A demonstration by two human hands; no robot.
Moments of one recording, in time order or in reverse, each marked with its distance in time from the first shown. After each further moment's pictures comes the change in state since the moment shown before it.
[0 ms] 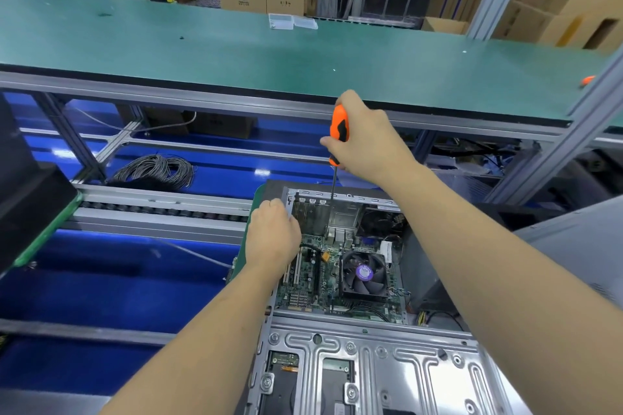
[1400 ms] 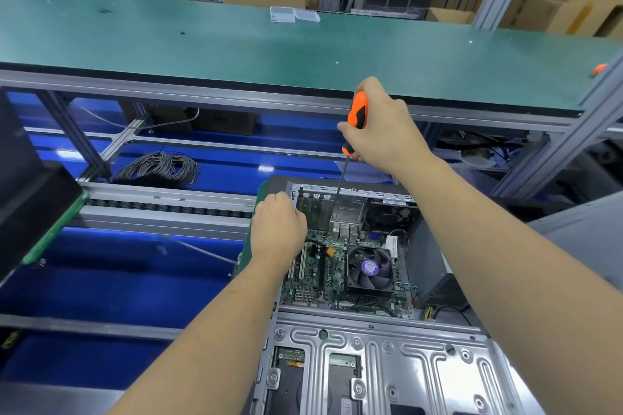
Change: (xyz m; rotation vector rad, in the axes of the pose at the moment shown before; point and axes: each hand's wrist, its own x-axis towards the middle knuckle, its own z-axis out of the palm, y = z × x) left_hand 0.004 0.002 0.003 0.038 -0.004 0.004; right_hand 0.001 0.010 -0.006 0.122 0.053 0.086
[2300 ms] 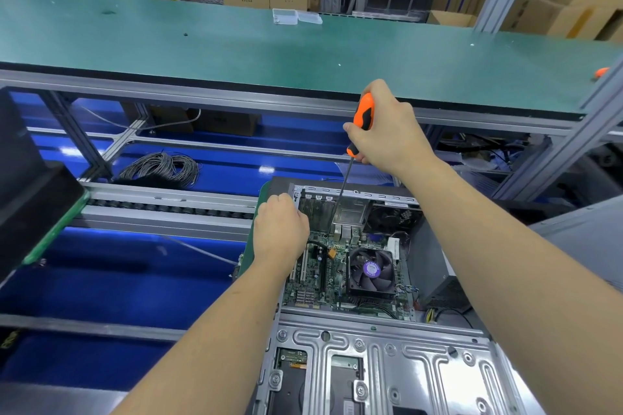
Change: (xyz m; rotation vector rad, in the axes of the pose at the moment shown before) left_hand -0.001 0.002 -0.003 0.004 -0.003 -0.012; right_hand -0.002 -0.001 -0.001 0.014 0.025 0.028
